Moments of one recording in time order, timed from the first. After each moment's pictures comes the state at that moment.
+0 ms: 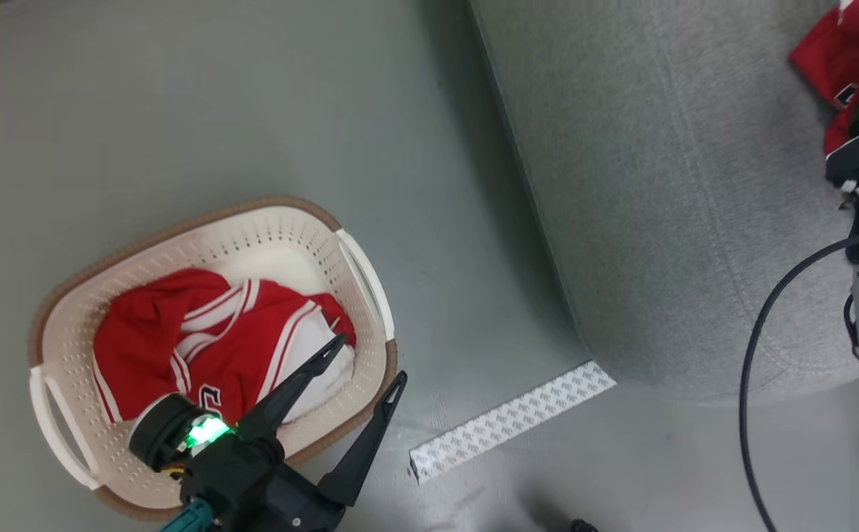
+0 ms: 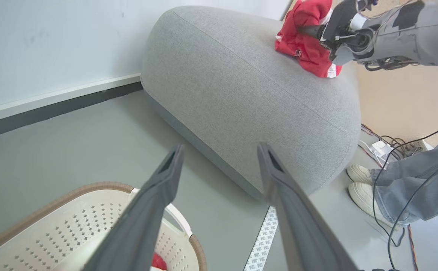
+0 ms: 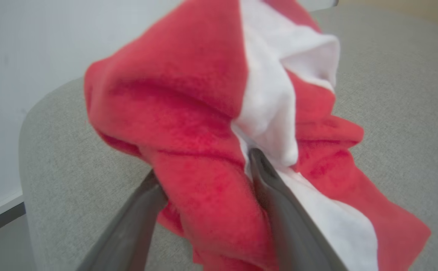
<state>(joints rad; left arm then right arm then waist) -0.37 0.50 -0.70 -0.35 -0.38 0.17 -0.10 -1.11 -0.31 -0.24 1.06 0.13 0.13 -0.26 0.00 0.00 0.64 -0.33</state>
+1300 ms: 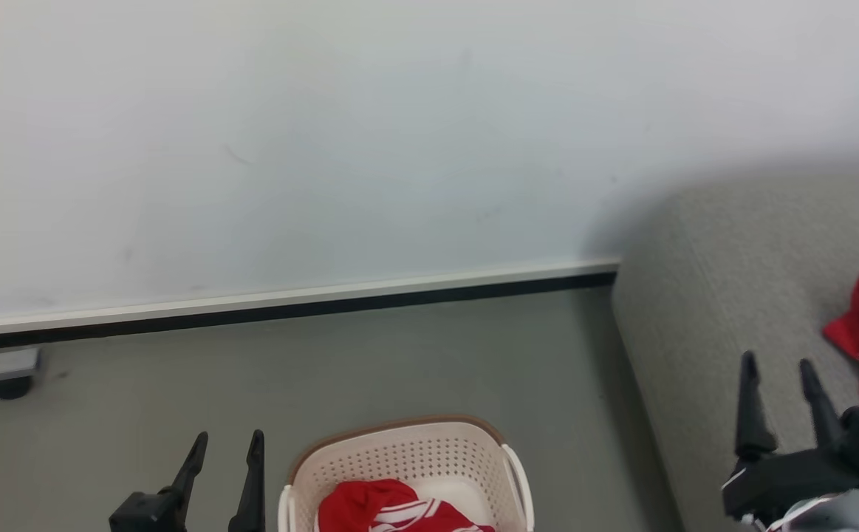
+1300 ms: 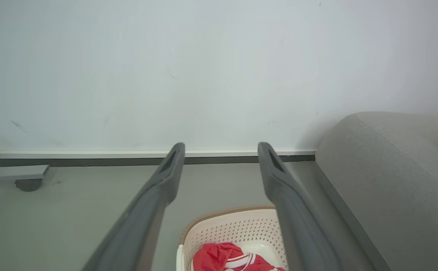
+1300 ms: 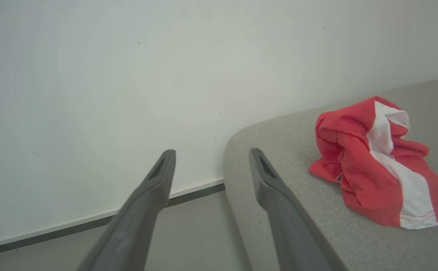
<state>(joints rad) -0.16 0.25 -0.40 0.16 -0.48 0.22 -0.26 -0.14 -0.08 -0.10 0.12 0.14 0.13 -0.10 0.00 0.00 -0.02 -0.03</state>
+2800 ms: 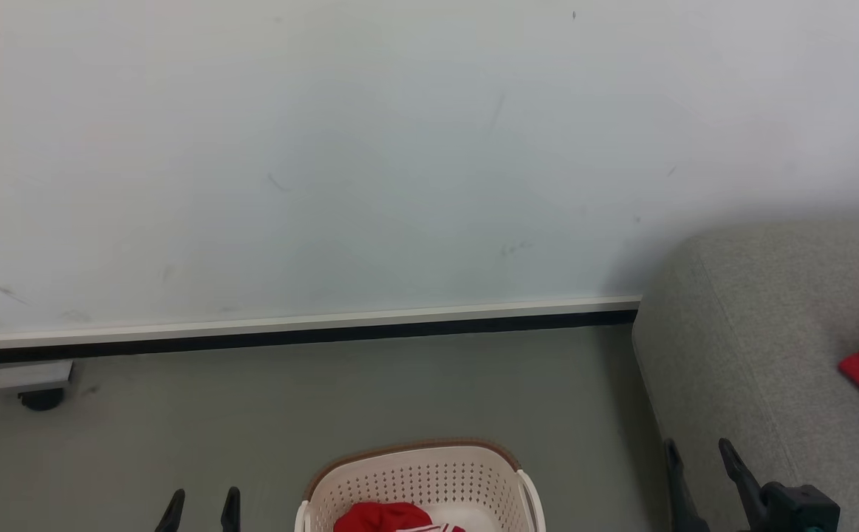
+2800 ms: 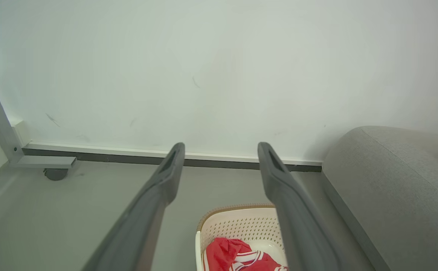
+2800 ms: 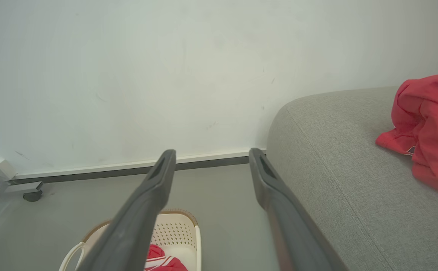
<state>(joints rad) 0.04 0.15 -0.10 0.11 -0.28 -0.01 -0.26 0.07 -0.05 0.08 0.07 0.08 0.13 -0.10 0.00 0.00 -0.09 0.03</state>
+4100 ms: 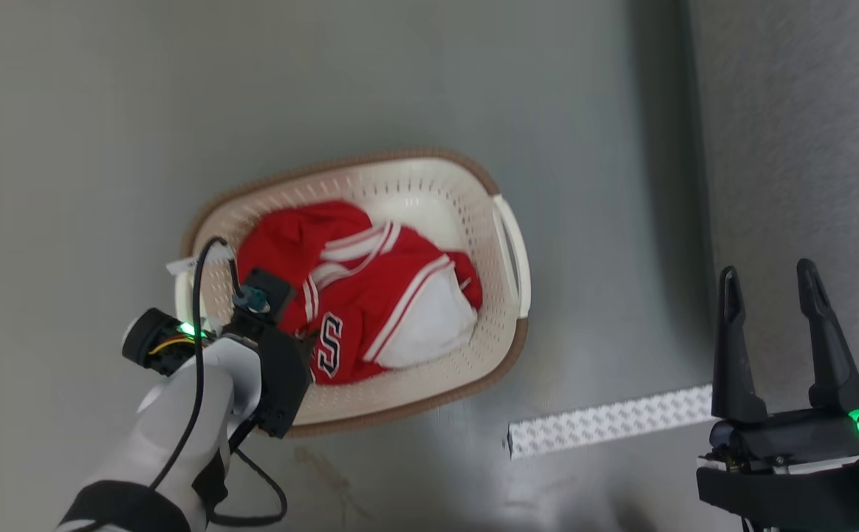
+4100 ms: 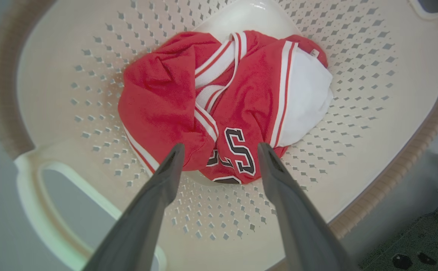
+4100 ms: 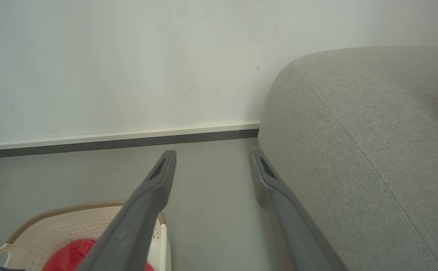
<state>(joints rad) -0.95 0.09 -0.67 1.08 -0.25 -0.13 0.05 -0.04 -0.05 0.11 -0.39 0.05 0.13 -0.19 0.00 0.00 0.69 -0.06</state>
